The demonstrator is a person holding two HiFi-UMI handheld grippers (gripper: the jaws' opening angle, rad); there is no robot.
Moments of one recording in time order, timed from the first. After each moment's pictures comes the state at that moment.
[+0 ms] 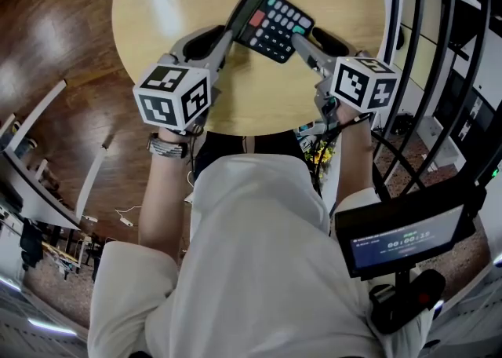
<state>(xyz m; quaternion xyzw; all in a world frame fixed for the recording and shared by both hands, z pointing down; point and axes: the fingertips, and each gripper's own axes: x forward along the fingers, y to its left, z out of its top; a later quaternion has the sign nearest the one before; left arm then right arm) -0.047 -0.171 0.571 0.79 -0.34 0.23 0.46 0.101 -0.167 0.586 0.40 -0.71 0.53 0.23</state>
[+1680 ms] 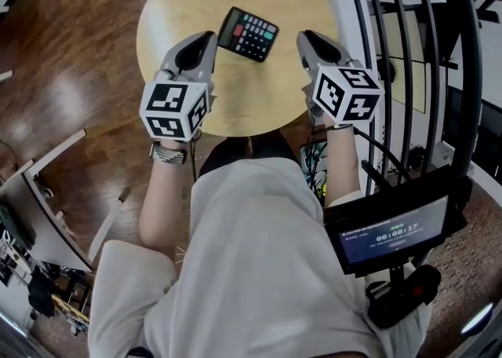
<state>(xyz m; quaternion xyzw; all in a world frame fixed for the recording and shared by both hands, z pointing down) -0.039 -0.177 0.420 0.88 -0.39 0.18 0.21 0.134 -0.158 0.427 0.55 -0.76 0.32 0.16</state>
